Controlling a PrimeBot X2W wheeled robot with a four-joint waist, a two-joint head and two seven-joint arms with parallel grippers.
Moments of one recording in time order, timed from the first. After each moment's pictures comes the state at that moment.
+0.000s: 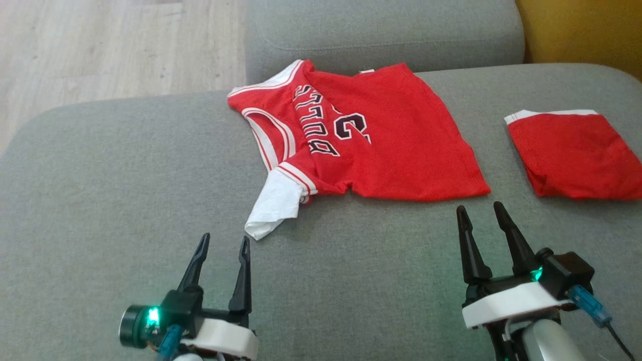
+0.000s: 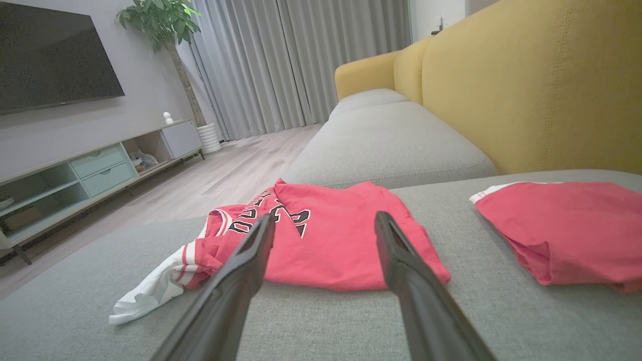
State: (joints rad) left arm -0.08 0.24 -0.56 0.22 -0.43 0.28 -0.25; right arm -0.03 -0.05 0.14 0.25 0.23 0.13 -0.25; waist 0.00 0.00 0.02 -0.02
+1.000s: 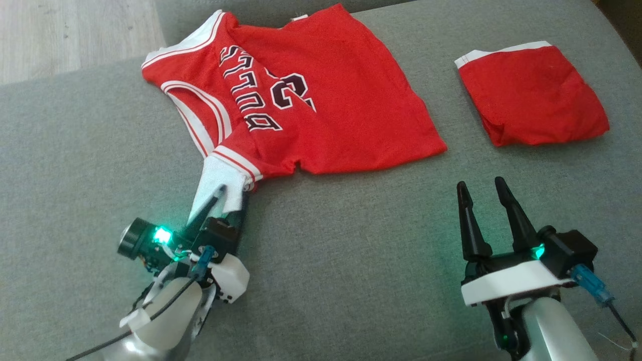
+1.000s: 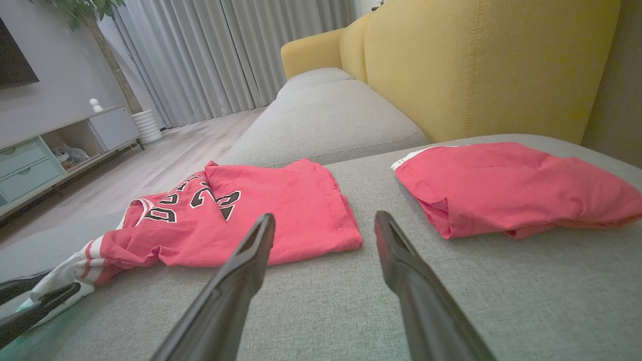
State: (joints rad) left arm -0.51 0.24 -0.74 0.75 -0.20 0.17 -0.19; right arm -0.10 -0.05 0.14 0.25 0.23 0.13 -0.25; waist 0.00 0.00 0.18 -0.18
